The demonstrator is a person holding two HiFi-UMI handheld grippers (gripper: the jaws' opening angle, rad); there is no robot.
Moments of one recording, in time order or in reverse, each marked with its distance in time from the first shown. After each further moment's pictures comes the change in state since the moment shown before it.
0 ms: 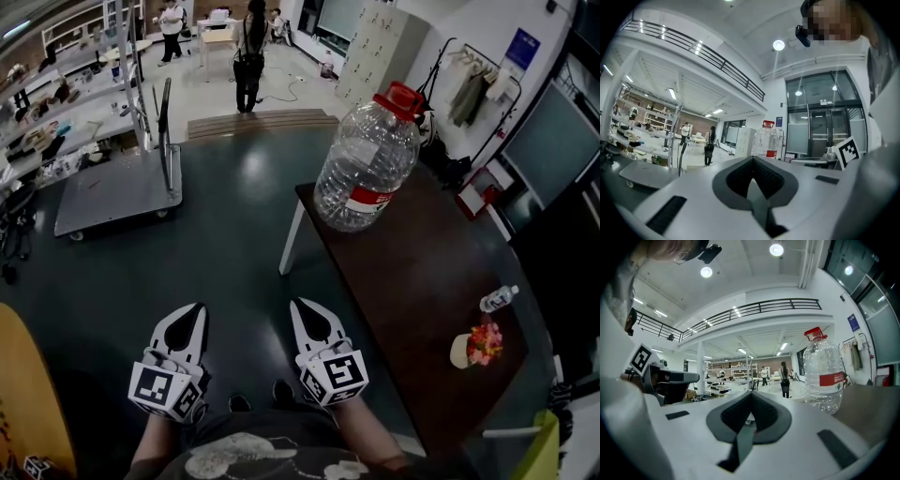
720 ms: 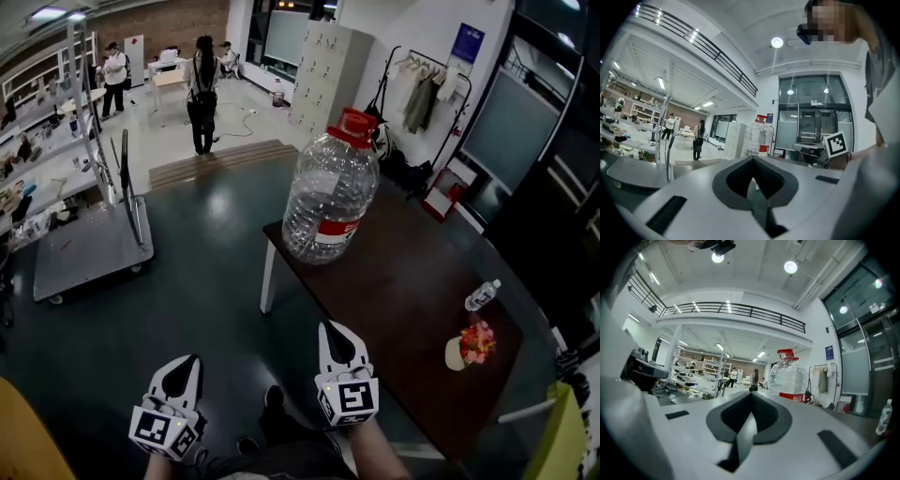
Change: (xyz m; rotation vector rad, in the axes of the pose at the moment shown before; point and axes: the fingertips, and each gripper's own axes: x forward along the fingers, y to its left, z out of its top) left arm 0.023 0.010 -0.016 -0.012 0.076 -0.149; right arm -0.025 -0.083 0.031 -0.189 -0.017 -0.371
